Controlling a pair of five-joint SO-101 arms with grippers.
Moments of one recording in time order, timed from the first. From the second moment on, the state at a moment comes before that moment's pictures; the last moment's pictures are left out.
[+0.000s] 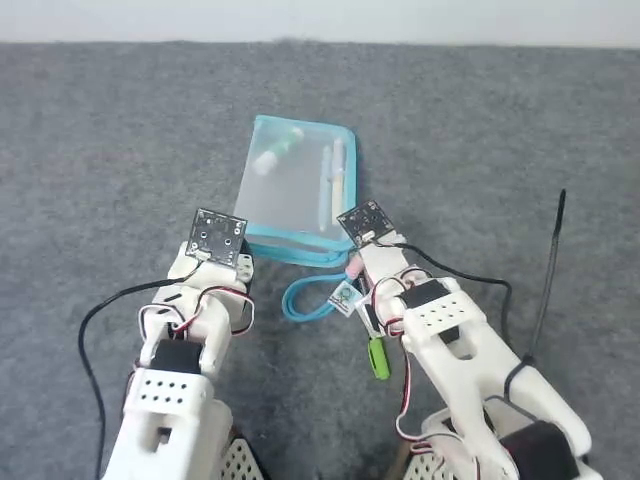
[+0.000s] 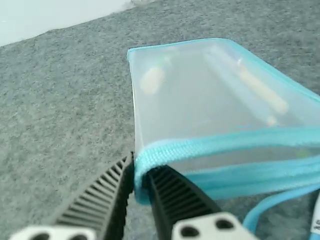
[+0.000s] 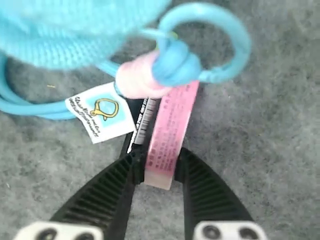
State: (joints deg) left arm -0.8 -64.4 87.9 22.4 -6.8; right arm -25.8 -24.1 63.0 39.5 7.3
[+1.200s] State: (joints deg) left arm 11.0 -64.4 87.9 22.4 -6.6; right arm -34.1 -48.0 41.2 85.6 18.5
